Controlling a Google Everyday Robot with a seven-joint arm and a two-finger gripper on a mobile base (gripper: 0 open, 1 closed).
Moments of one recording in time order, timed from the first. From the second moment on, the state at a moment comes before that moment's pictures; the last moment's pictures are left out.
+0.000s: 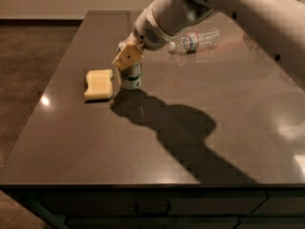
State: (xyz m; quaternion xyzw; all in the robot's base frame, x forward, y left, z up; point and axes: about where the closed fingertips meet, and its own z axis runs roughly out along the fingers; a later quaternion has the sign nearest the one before) arm 0.601 0.062 0.945 -0.57 0.73 0.20 0.33
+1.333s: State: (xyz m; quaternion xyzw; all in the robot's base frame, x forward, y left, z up) arm 0.595 0.093 0.912 -0.59 0.72 0.19 0.30
